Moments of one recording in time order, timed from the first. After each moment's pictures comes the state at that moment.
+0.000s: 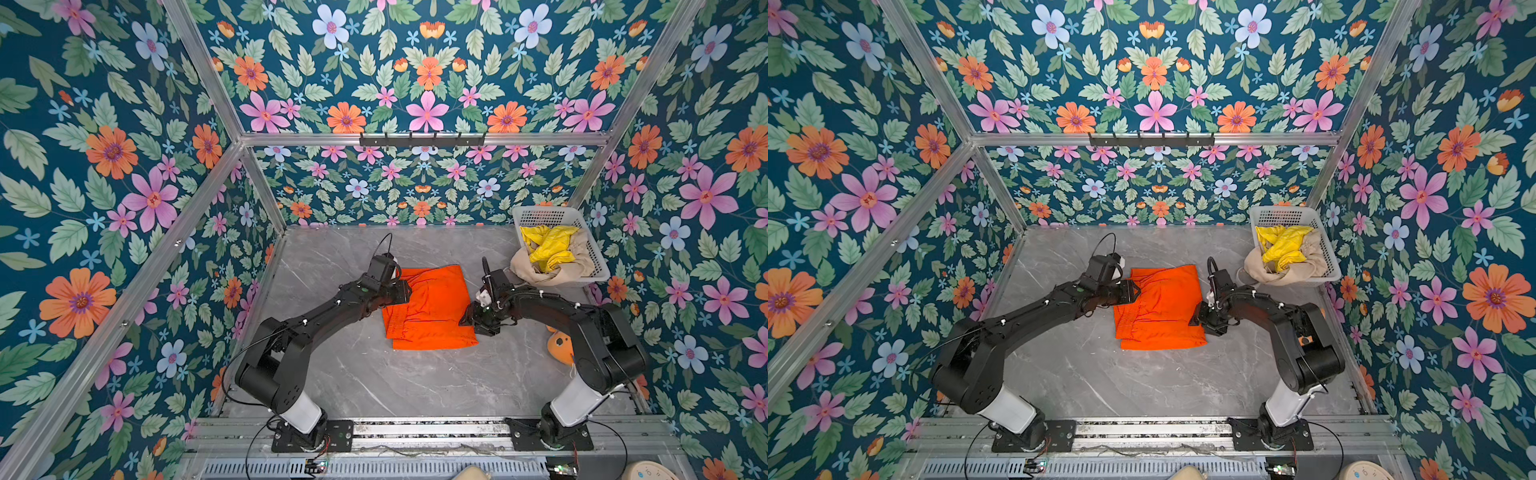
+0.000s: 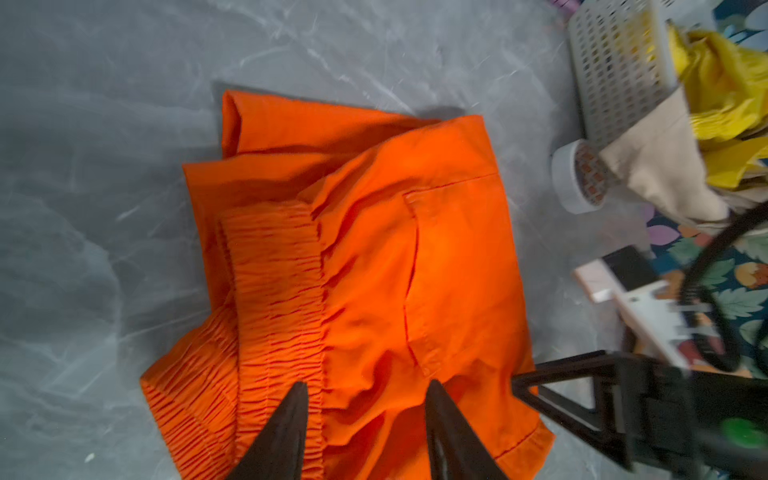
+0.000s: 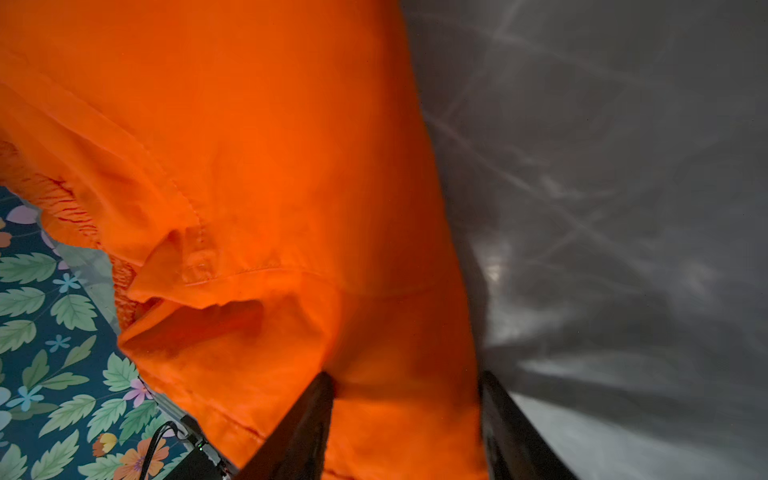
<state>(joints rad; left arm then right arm) -0.58 1.59 1.06 -0.25 0.14 -0.56 0.36 1.70 0.95 -0.50 -0.43 0.68</state>
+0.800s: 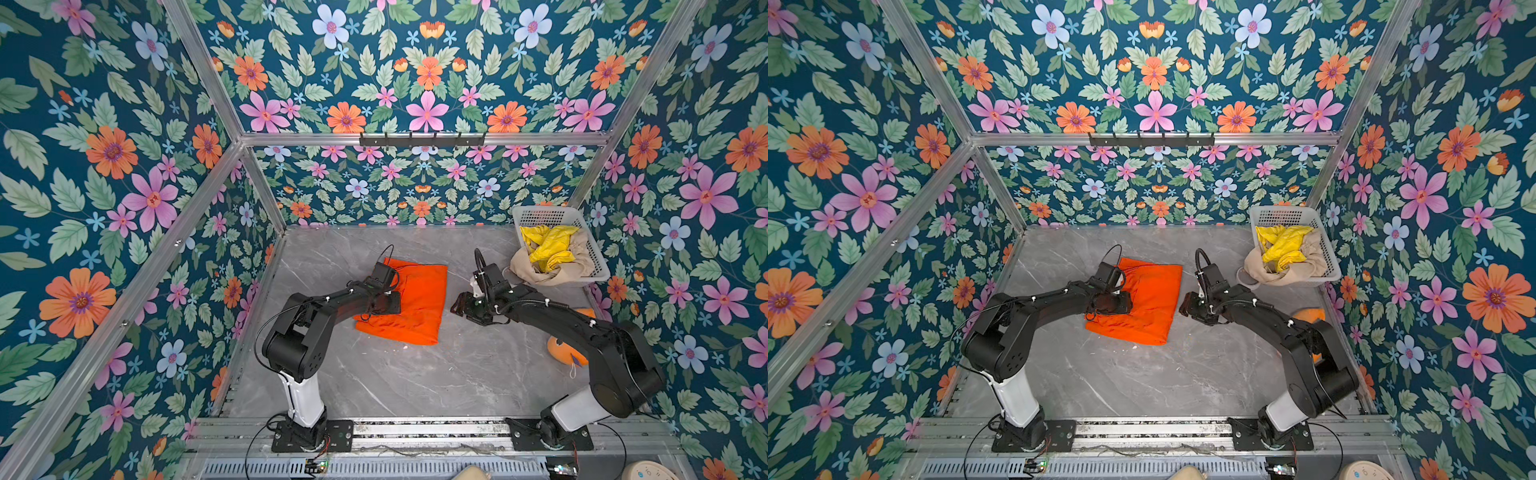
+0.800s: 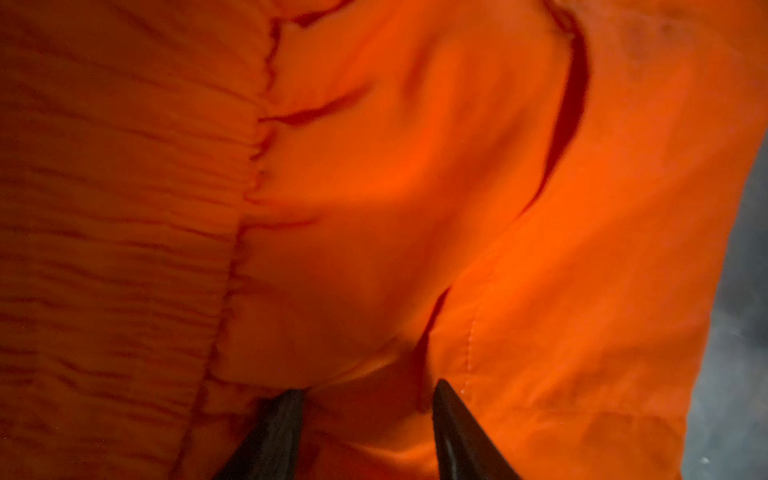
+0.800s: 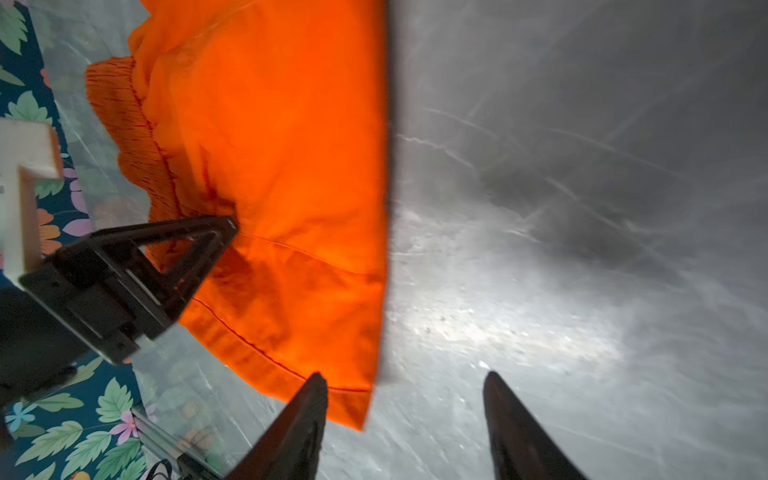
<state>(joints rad) -0.48 1.82 1.07 -0.33 0.04 -0.44 0.44 1.50 0.94 -0.48 -0.25 0.75</state>
